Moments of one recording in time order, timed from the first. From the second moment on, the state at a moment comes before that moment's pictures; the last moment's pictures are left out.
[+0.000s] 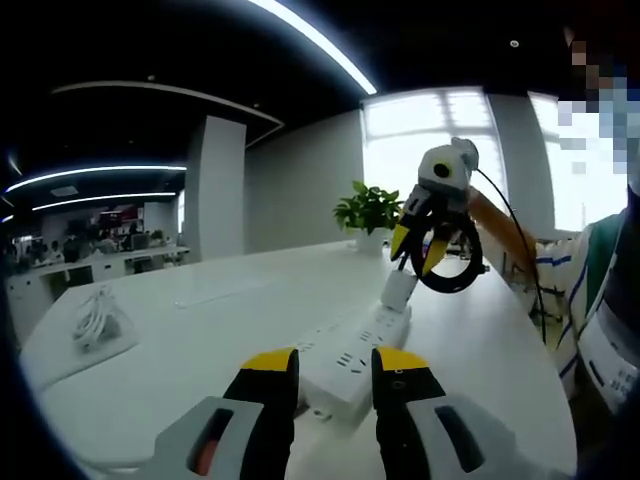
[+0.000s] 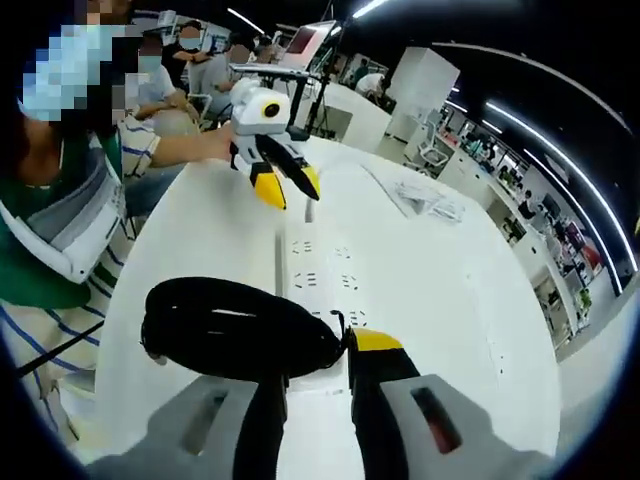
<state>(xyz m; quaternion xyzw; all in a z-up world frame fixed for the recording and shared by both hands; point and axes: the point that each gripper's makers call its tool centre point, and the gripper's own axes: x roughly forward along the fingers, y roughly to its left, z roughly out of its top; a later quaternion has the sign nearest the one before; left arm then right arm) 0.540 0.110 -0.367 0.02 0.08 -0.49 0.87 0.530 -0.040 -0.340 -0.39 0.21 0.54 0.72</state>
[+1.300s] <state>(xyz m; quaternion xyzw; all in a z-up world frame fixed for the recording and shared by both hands) 0.535 0.107 -0.369 0.02 0.08 -0.50 0.86 0.541 -0.050 -0.366 -0.51 0.38 0.45 0.62</state>
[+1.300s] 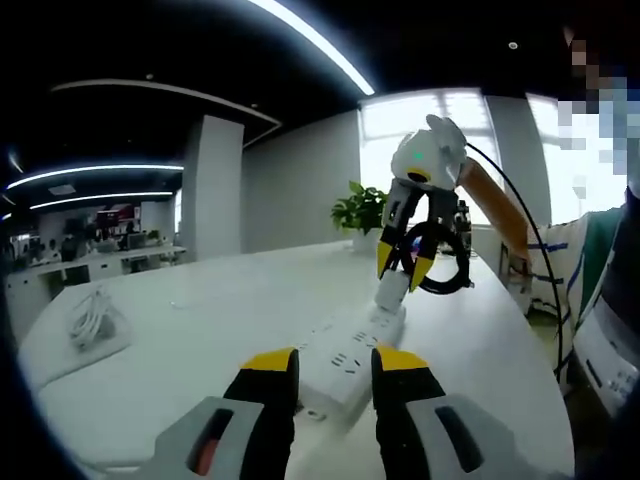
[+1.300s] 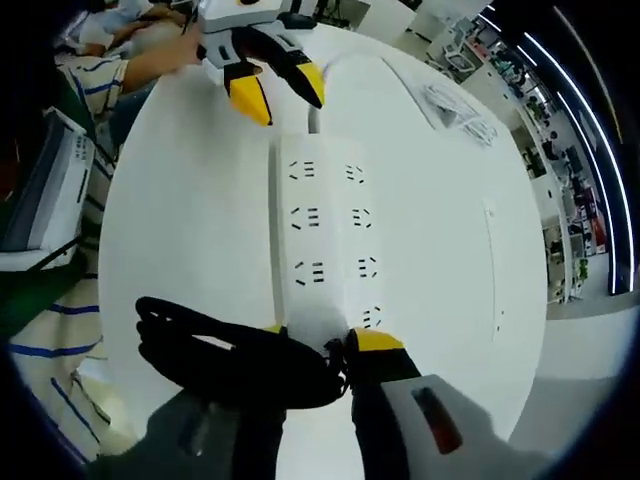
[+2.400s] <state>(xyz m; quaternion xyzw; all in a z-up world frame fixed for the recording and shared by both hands) 0.536 0.106 -0.377 0.02 0.09 -0.50 0.86 0.537 -0.048 -0.372 -0.49 0.42 0.51 0.57</state>
